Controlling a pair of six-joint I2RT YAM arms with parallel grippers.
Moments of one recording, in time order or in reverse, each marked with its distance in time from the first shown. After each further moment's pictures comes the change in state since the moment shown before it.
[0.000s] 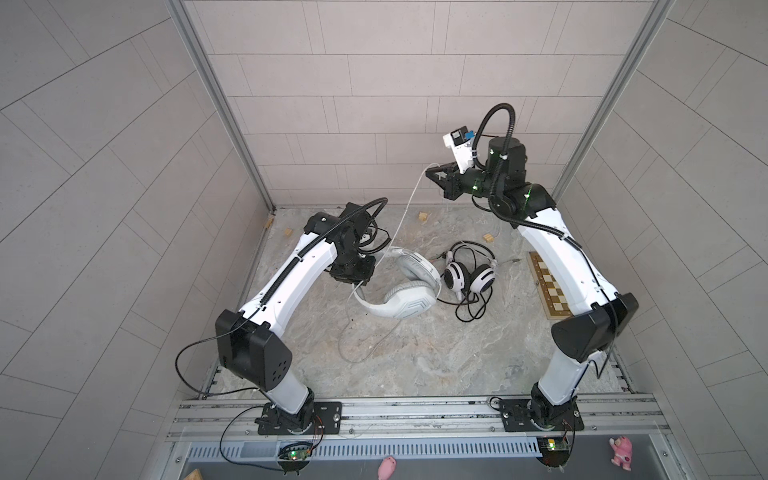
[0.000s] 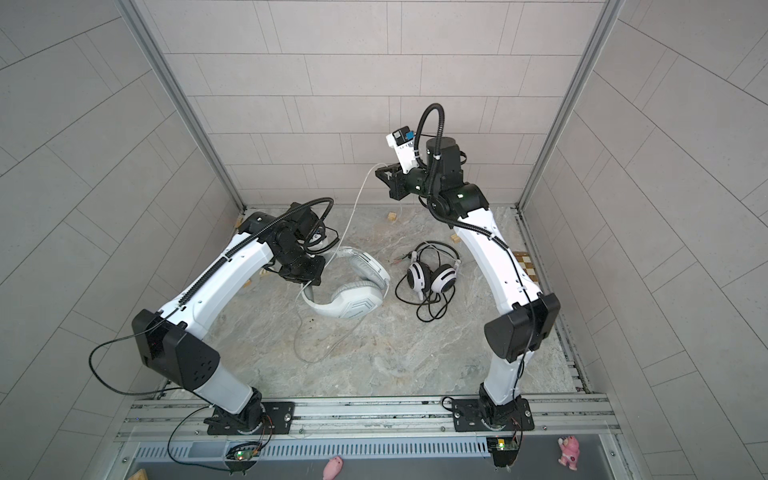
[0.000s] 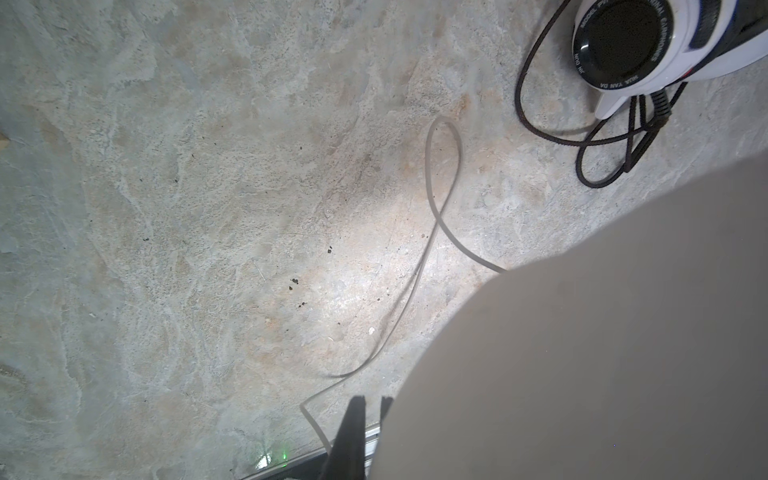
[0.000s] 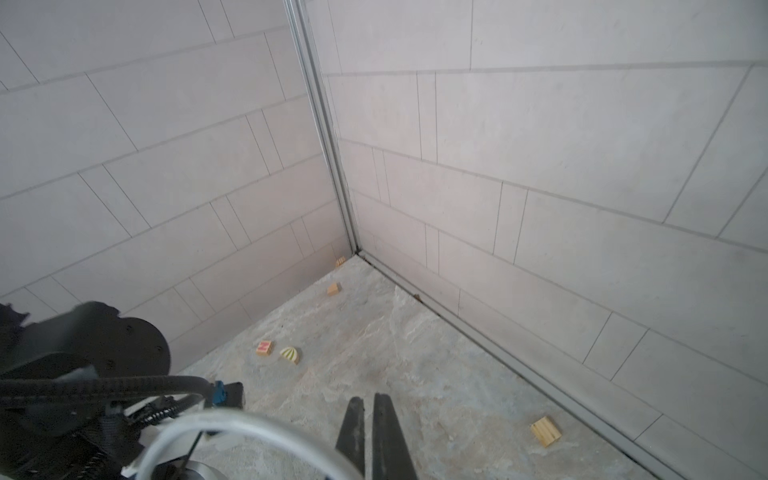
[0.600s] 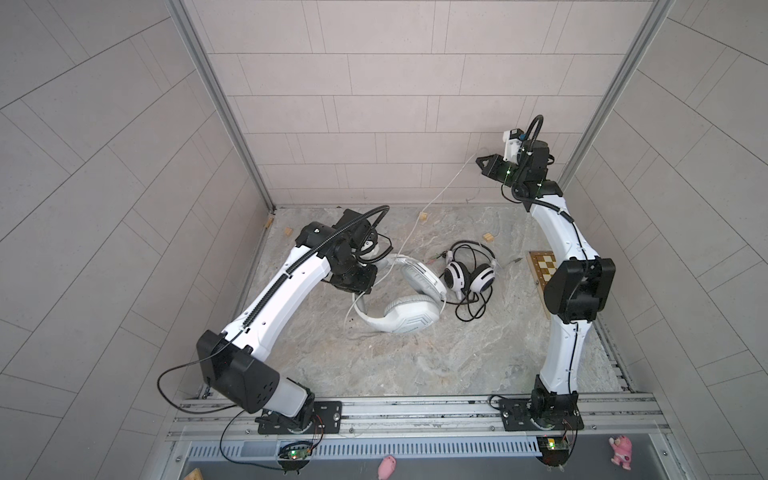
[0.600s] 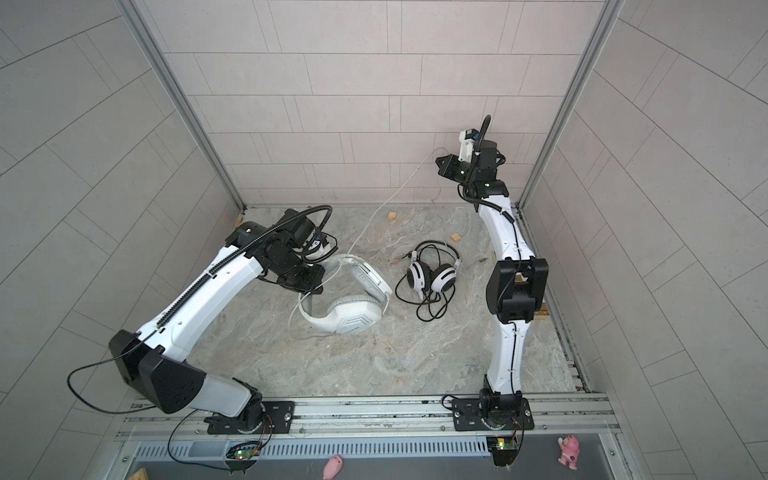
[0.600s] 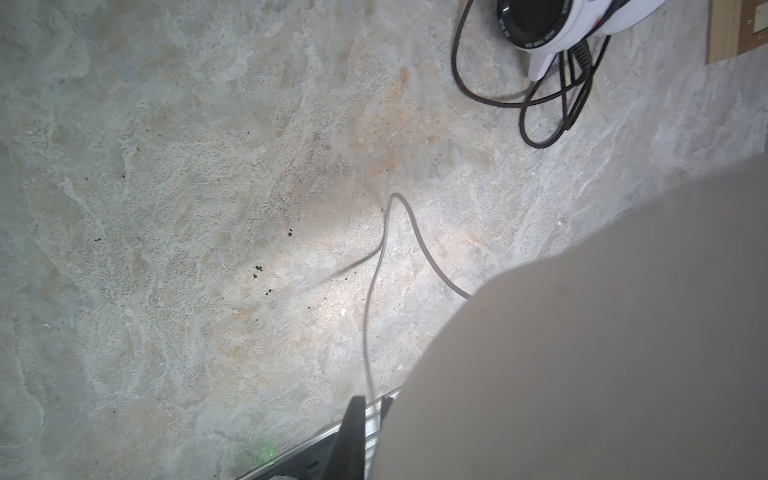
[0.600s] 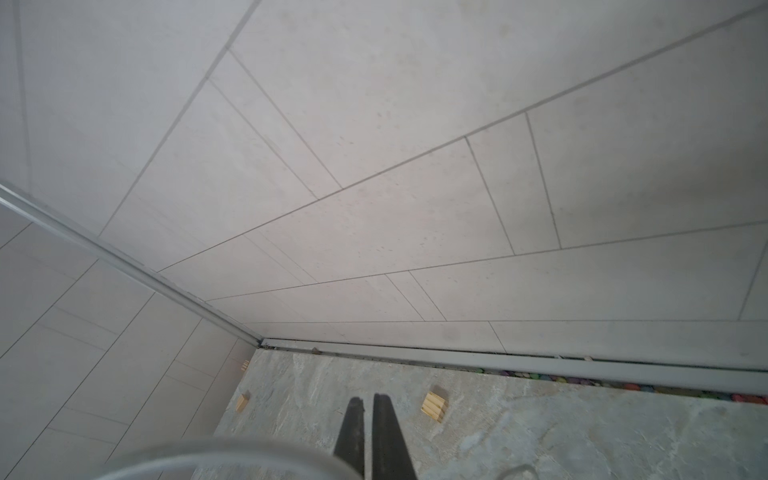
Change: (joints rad) left arm -0.044 -0.150 -0.077 0.007 0.064 0.028; right arm -0.347 0.353 0.076 0.191 0.054 0.454
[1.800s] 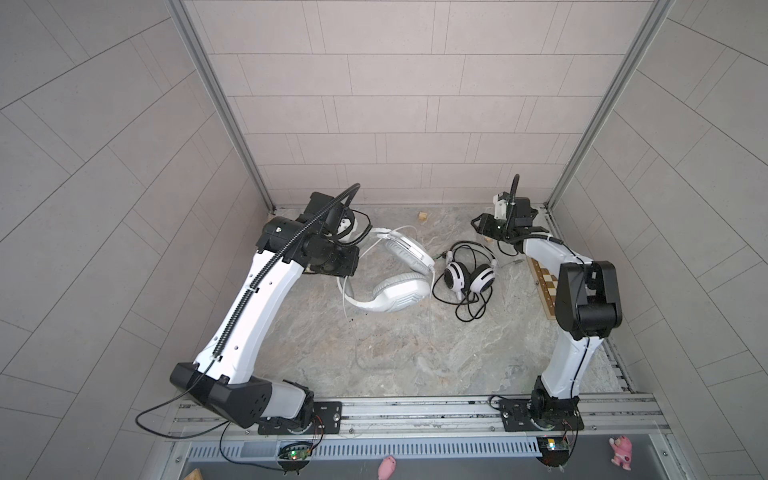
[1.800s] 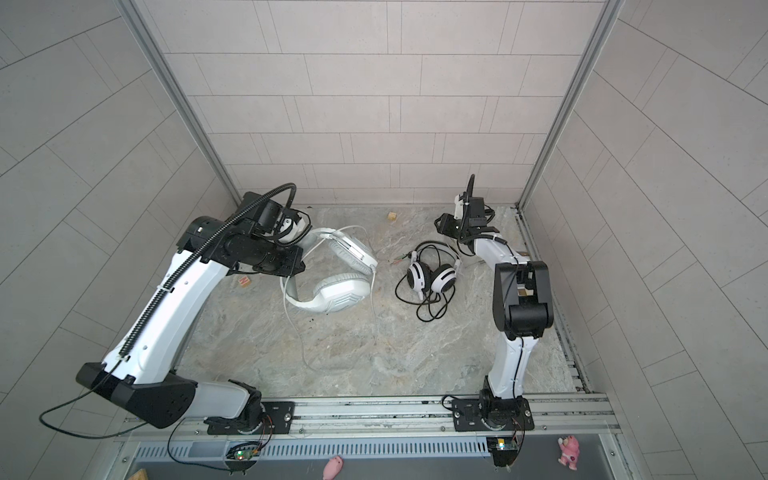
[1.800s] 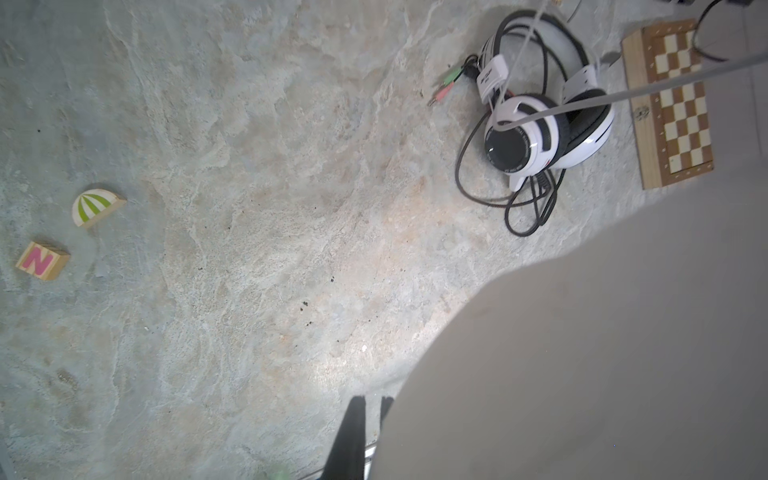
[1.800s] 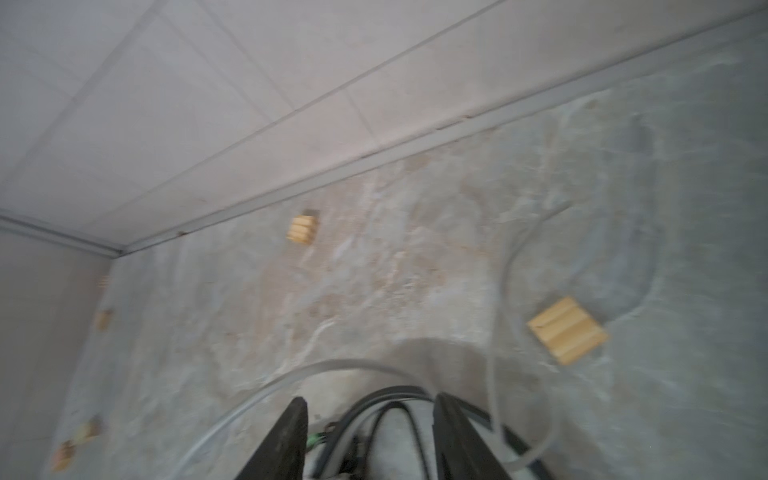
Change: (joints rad) left arm 0.100 -0.040 0.167 -0.040 -0.060 -0.018; right arm 0.039 -0.251 -0.764 0.201 0.072 -0.127
